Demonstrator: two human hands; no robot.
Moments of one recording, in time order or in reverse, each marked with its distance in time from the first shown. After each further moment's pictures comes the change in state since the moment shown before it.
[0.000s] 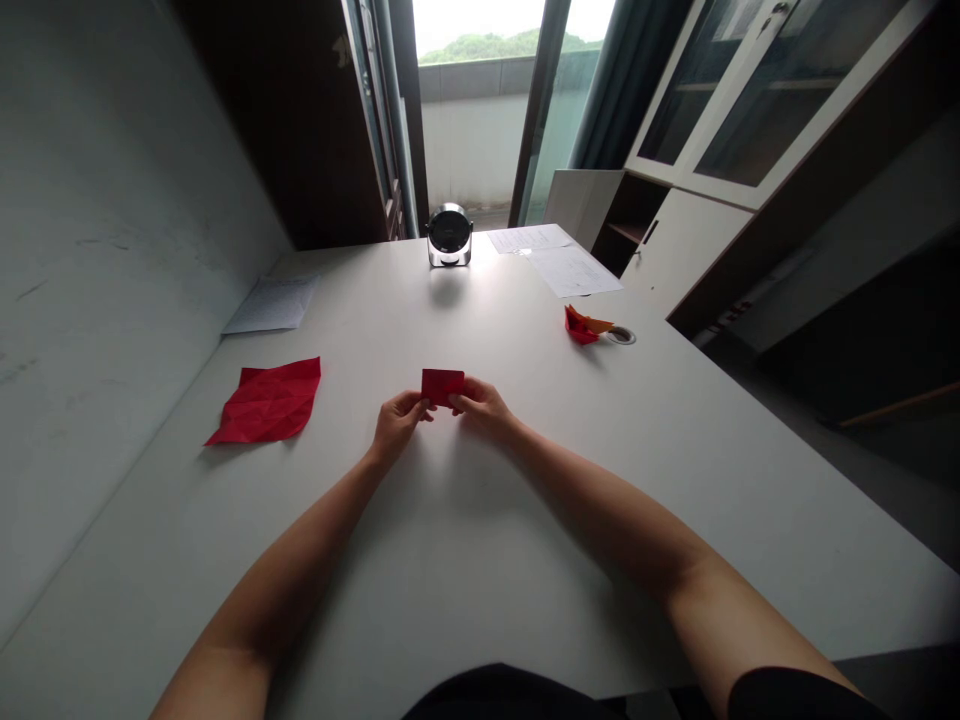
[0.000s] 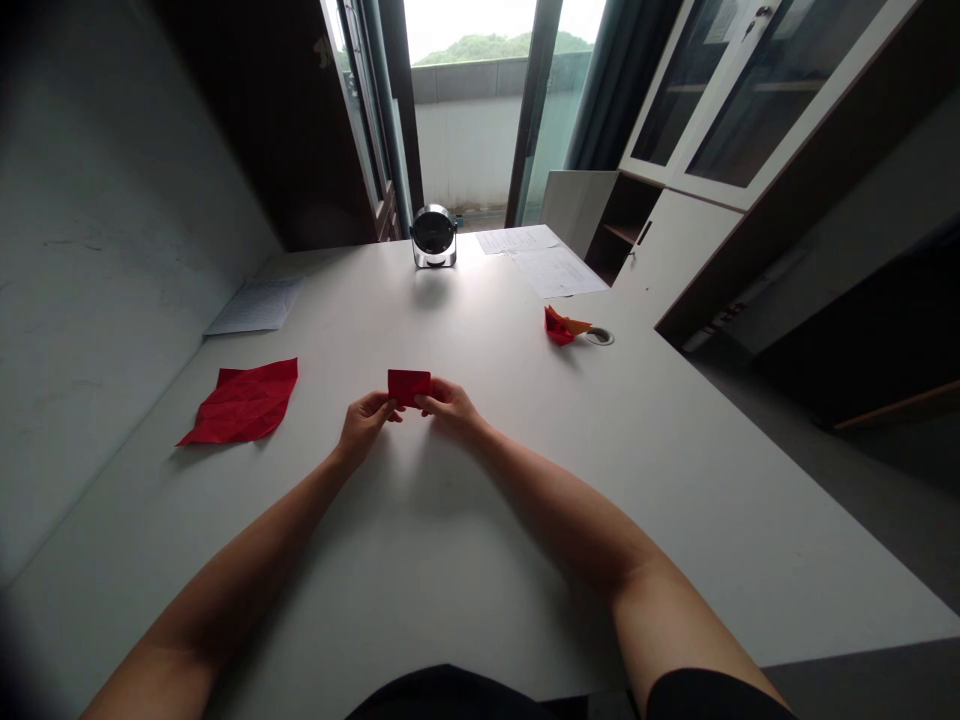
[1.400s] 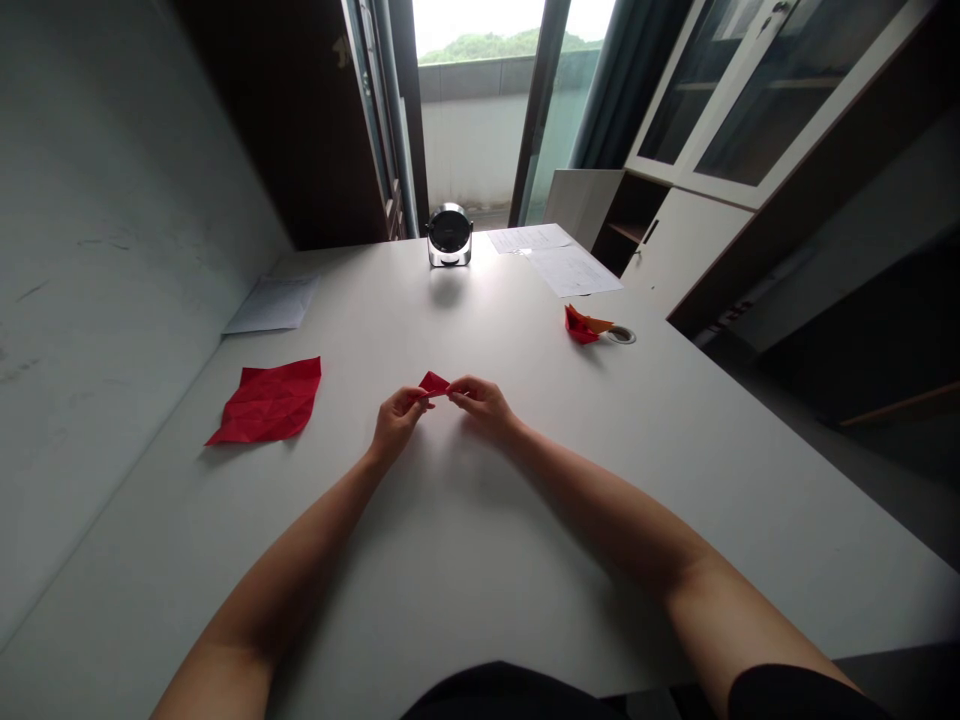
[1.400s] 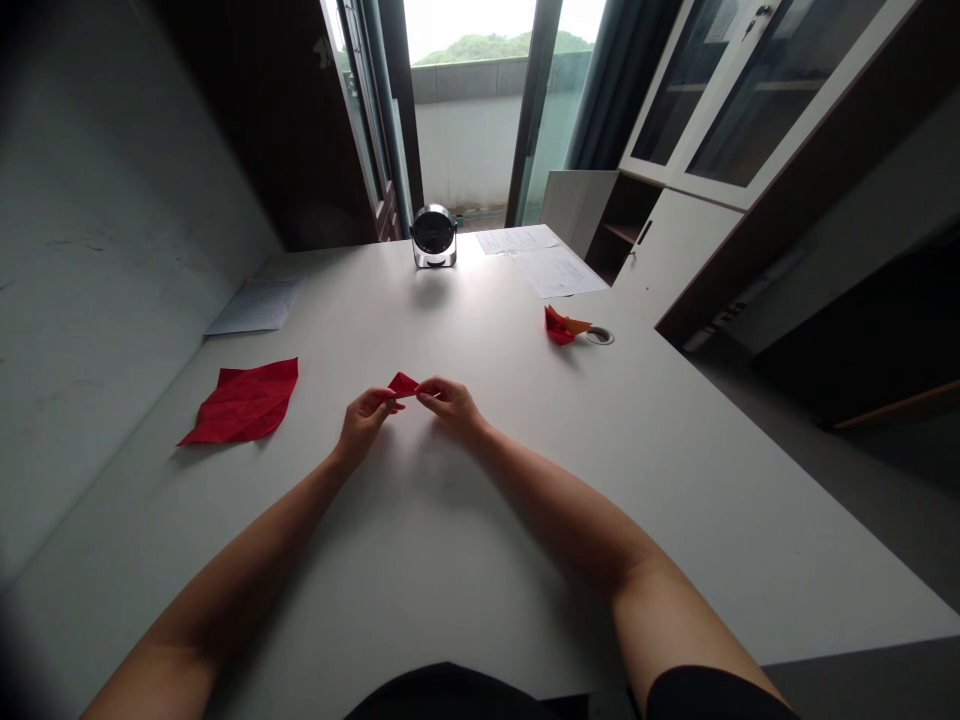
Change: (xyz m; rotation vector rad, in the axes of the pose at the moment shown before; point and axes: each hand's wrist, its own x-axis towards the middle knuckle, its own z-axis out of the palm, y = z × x) left_hand 0.001 -0.006 -0.002 -0.042 0.035 0.053; right_hand 0.001 0.004 -0.002 -0.217 0.078 -0.080
